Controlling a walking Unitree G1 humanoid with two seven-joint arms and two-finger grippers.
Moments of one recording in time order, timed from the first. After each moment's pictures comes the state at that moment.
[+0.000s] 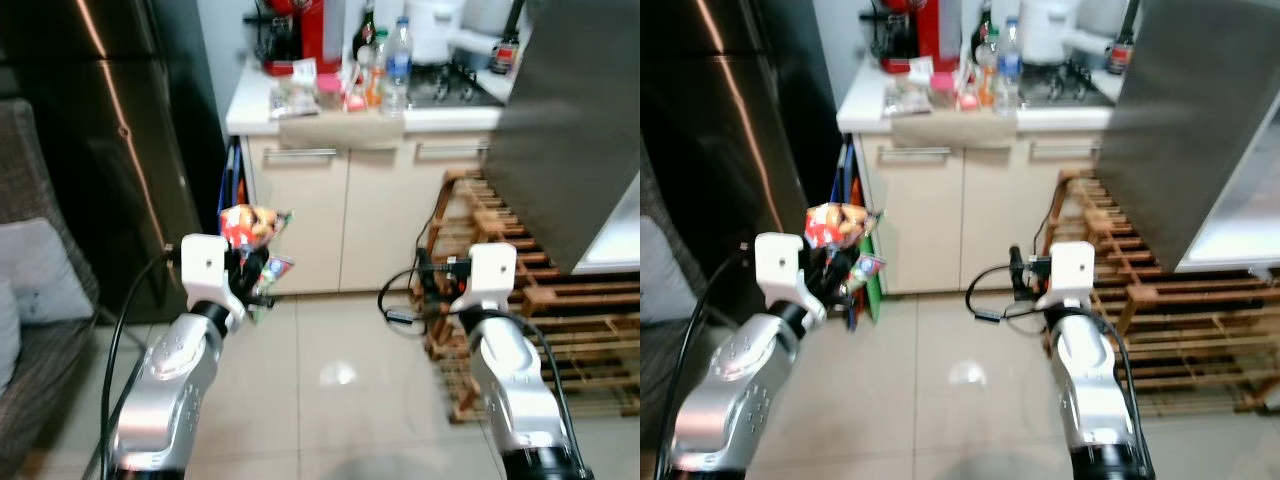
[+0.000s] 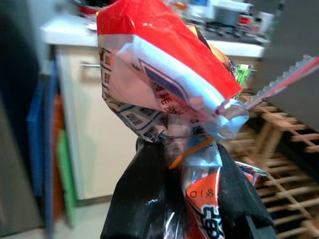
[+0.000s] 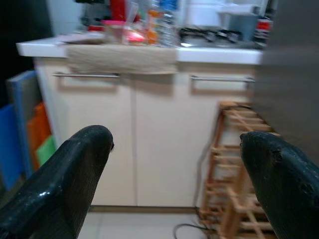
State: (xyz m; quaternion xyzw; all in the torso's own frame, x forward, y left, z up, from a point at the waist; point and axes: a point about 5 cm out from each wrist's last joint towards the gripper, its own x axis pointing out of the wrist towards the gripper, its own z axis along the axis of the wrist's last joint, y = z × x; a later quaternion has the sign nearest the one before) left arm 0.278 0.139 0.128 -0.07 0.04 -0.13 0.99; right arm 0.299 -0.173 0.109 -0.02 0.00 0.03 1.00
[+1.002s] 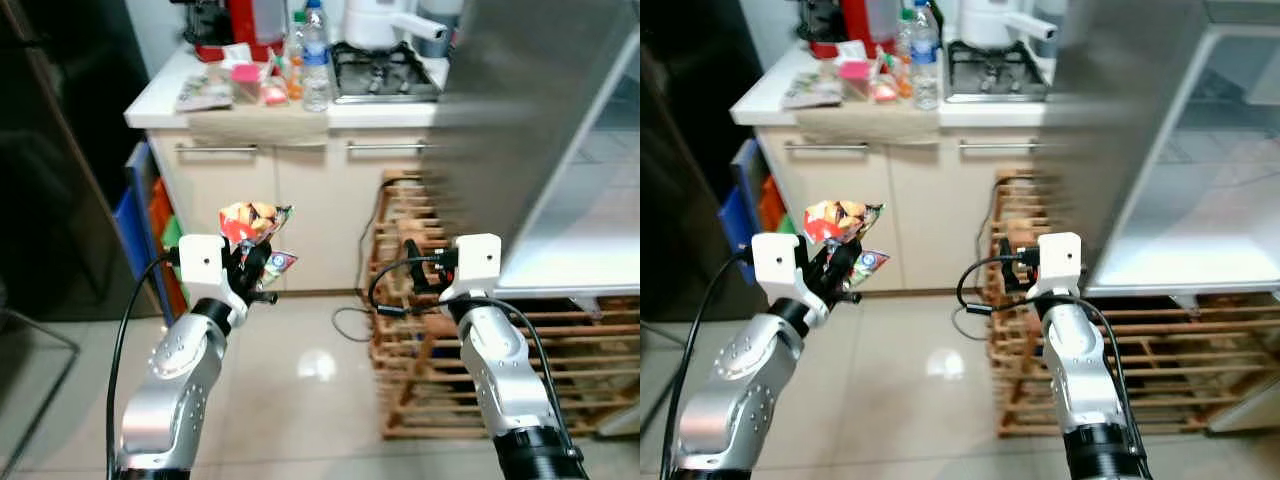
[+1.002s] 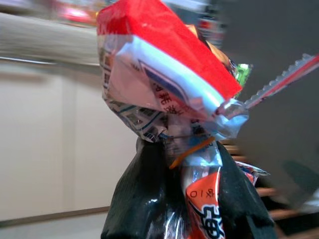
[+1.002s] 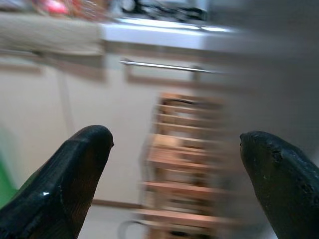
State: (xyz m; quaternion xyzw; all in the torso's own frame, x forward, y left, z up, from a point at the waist) left arm 0.276 0.121 0.136 -0.10 0.01 -0.17 0.98; right arm 0.310 -0.174 0.104 -0.03 0.01 0.04 1.00
